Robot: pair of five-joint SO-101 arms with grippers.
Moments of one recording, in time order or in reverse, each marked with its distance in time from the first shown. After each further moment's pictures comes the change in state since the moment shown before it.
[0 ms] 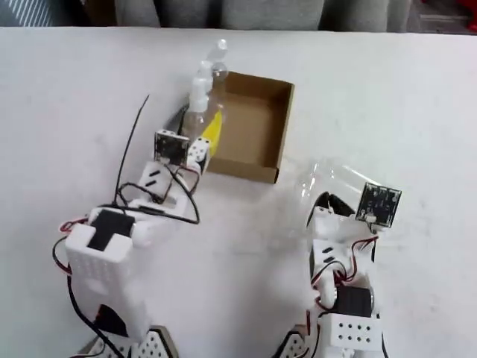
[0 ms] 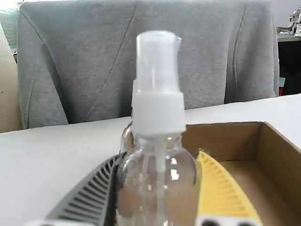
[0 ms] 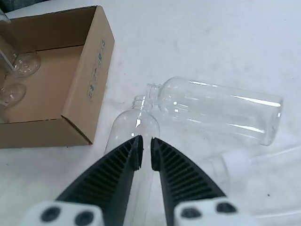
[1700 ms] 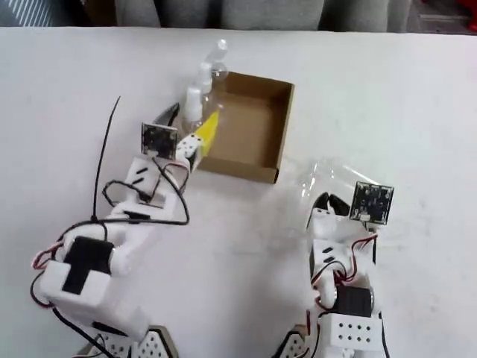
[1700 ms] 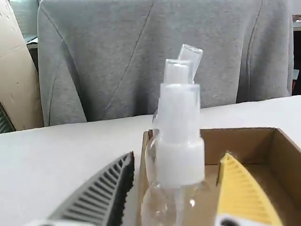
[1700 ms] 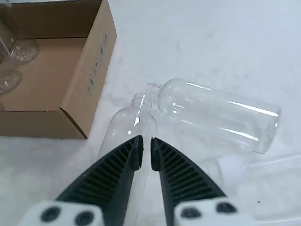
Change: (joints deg) left arm -2.5 -16.3 6.6 11.3 -0.3; right arm 0.0 0.0 0.0 0.0 5.5
